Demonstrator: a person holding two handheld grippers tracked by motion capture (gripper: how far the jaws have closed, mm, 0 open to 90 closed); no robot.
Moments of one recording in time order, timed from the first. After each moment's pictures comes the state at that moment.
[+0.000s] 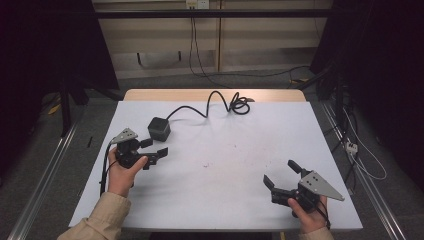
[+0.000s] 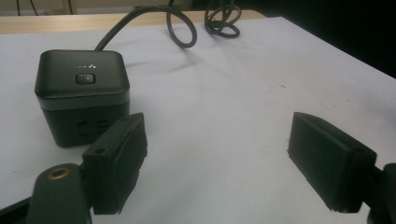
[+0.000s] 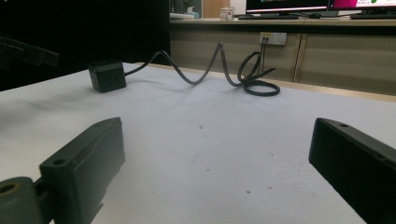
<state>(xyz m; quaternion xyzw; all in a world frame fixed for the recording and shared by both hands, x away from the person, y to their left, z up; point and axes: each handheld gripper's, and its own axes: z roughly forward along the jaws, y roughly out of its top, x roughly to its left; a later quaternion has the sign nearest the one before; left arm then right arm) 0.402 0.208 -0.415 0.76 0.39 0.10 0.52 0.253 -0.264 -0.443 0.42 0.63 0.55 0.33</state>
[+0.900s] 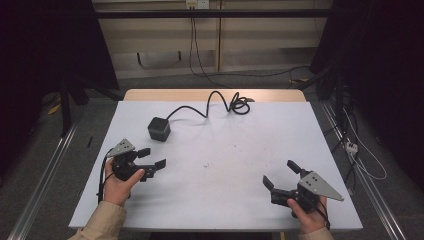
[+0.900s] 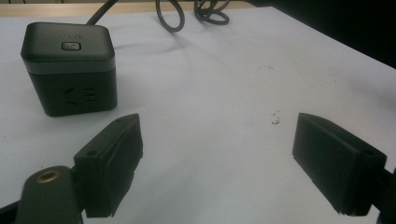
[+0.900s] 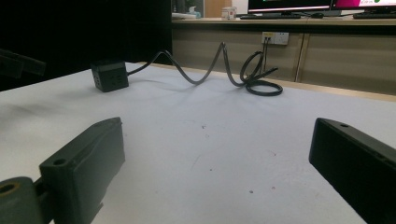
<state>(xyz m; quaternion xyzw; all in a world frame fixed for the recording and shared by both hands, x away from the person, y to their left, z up) 0.376 0.216 -0.425 0.76 0.38 0.10 0.52 0.252 -0.263 -0.443 0.42 0.64 0.55 0.33</state>
